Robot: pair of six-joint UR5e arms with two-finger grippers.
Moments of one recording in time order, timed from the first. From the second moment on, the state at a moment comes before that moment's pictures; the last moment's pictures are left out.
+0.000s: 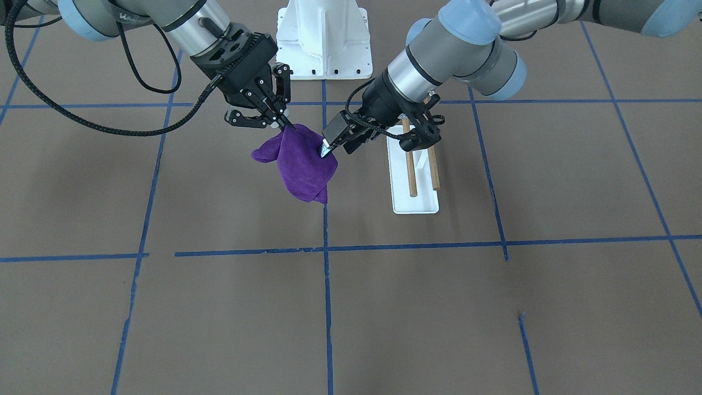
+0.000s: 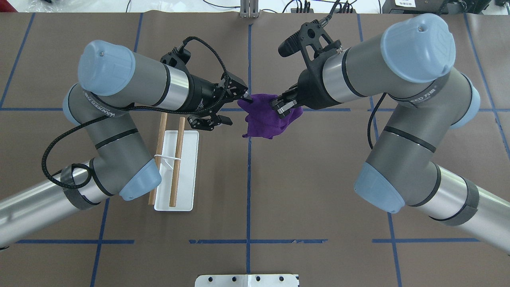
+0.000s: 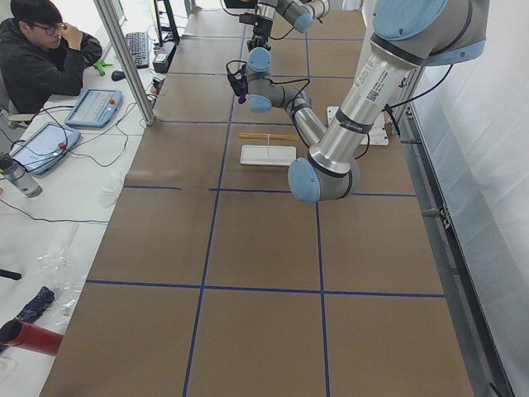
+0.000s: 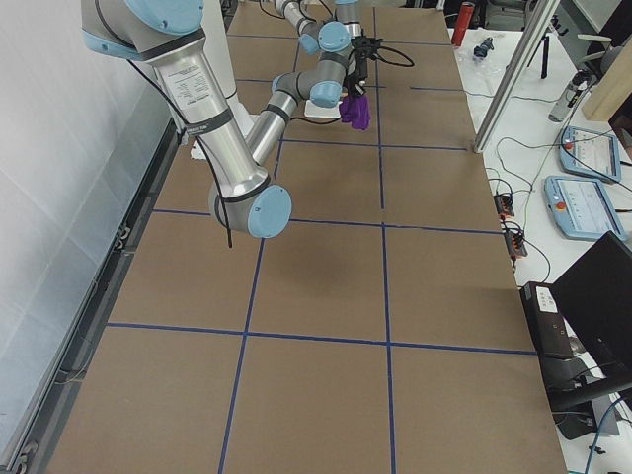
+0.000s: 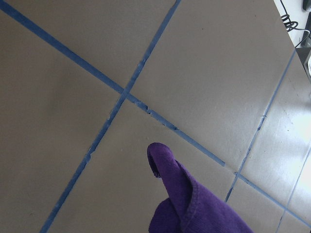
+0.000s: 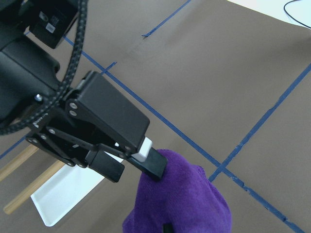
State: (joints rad) left arm -0.66 -2.21 -1.66 -2.31 -2.03 -1.98; right arm 0.69 -1.01 1.94 -1.22 2.00 0.57
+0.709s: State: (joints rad) left arm -0.66 -2.20 -1.66 -2.36 -2.03 -1.97; right arm 0.67 -1.00 1.95 -1.22 2.00 0.59
